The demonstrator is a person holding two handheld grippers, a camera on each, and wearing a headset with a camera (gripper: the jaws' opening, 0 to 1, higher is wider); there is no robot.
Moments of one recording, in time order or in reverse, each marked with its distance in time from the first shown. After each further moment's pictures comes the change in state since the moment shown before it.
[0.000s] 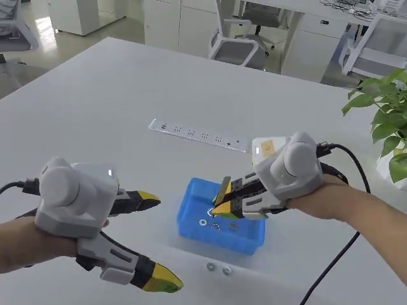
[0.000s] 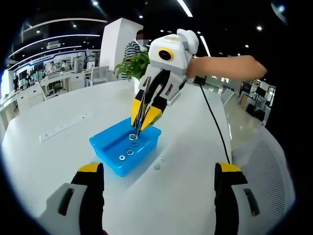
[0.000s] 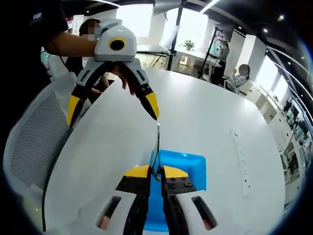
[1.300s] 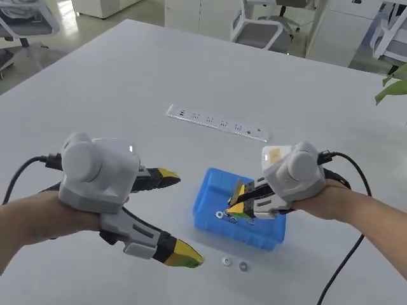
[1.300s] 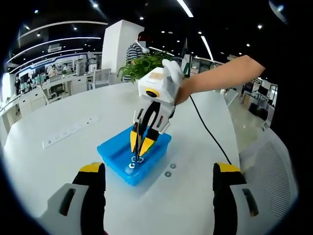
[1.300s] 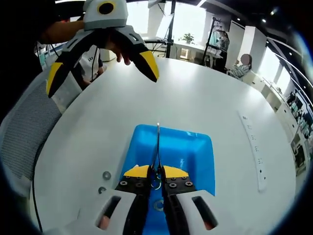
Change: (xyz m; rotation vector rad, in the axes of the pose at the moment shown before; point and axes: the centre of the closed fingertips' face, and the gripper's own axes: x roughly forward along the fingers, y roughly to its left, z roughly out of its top) left arm 0.012 0.032 0.010 0.024 -0.010 0.024; right arm 0.049 -0.017 -0.051 0.050 0.023 0.049
